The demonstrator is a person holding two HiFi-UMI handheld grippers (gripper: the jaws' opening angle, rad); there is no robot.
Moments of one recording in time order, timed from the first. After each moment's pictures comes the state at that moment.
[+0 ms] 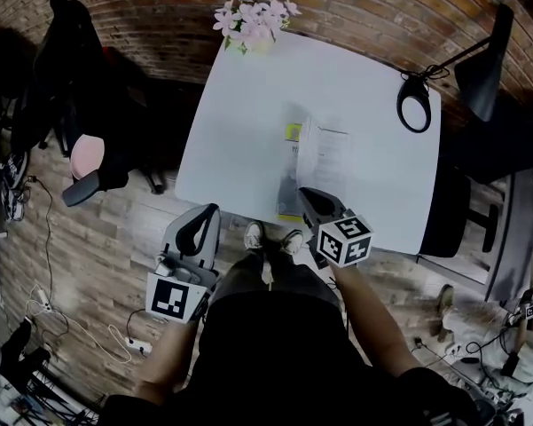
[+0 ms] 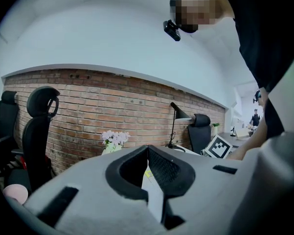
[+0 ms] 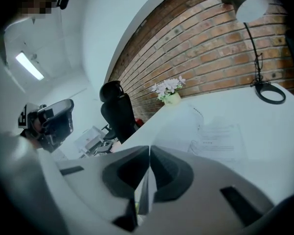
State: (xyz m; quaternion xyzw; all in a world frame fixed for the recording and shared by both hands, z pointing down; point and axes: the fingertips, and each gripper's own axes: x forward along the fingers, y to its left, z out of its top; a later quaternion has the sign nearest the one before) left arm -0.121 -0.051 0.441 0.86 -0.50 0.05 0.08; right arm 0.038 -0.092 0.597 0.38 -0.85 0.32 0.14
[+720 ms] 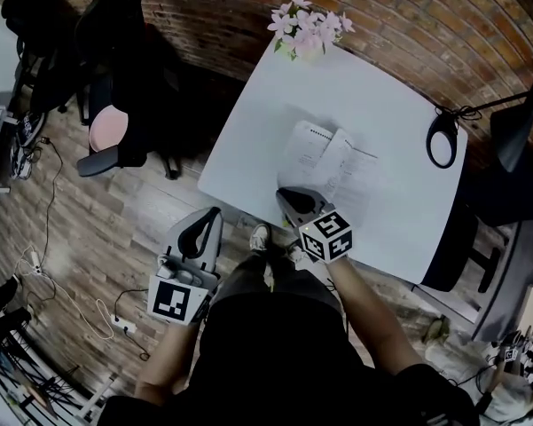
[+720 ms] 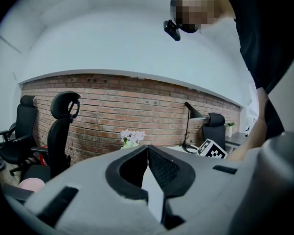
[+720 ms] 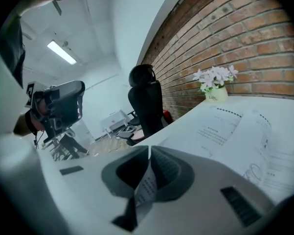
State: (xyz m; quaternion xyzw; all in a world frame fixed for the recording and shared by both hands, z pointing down) left arm -0.176 -0.039 0.442 0.82 -0.57 0.05 0.09; right arm -0.082 -0.095 0.607 0.21 -0.93 0.24 0.19
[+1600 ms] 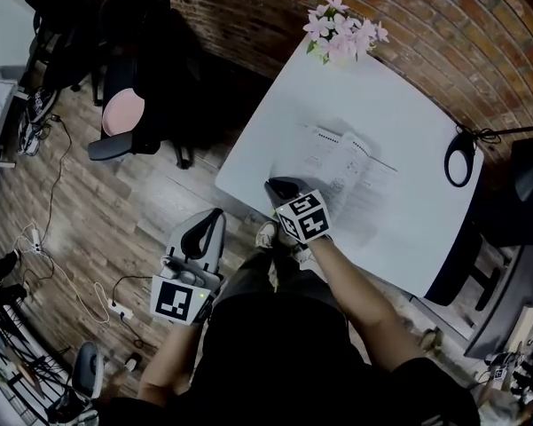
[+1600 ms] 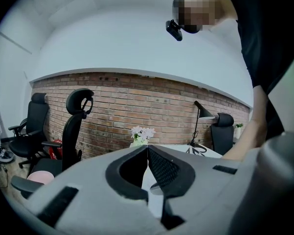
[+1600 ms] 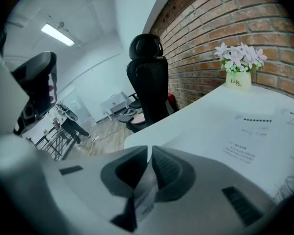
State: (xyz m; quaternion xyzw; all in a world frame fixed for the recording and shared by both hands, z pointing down) left arm -0.219 -0.027 0.455 0.79 -0.60 0.05 0.11; right arm -0.167 -0.101 0.667 0.17 -0.91 0.23 0.30
